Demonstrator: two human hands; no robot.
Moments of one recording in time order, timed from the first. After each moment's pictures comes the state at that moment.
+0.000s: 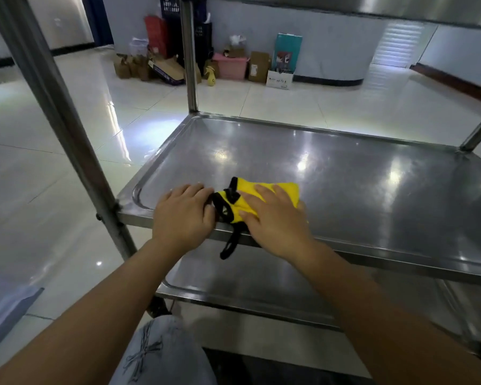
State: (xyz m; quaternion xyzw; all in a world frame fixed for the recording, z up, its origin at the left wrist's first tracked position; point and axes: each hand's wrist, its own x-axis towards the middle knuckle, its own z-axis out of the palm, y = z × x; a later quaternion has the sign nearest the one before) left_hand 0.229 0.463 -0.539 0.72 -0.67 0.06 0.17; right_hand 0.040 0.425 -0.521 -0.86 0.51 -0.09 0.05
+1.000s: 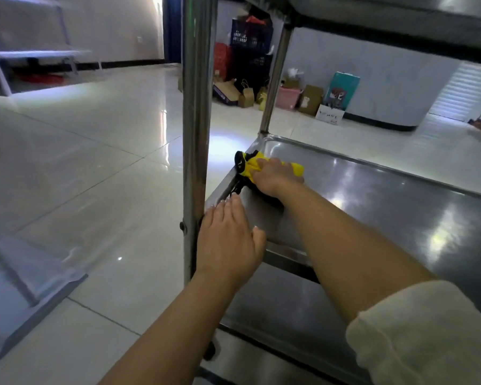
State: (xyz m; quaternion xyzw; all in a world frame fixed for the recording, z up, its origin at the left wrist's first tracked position) left_hand 0.276 0.500 -0.557 0.79 -0.56 0.06 0.25; right_hand 0.245 0.307 -0.509 -0.85 0.53 -0.02 0.08
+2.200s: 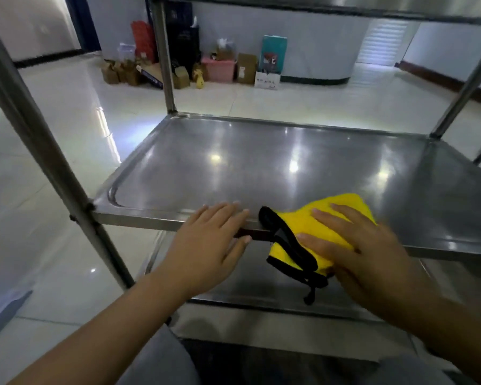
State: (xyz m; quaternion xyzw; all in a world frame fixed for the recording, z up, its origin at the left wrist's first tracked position) left_hand 0.147 0.536 -0.521 0.58 -0.79 0.03 0.18; right_hand -0.124 0.513 -0.489 -0.92 0.30 -0.17 -0.16
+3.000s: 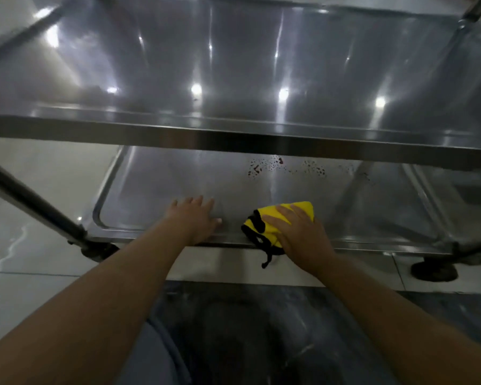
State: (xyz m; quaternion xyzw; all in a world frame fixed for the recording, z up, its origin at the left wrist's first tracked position) left_hand 0.119 0.447 -0.738 0.66 -0.72 -0.16 -0.17; right_hand -0.142 0.454 -0.762 -0.86 0.51 0.03 0.04
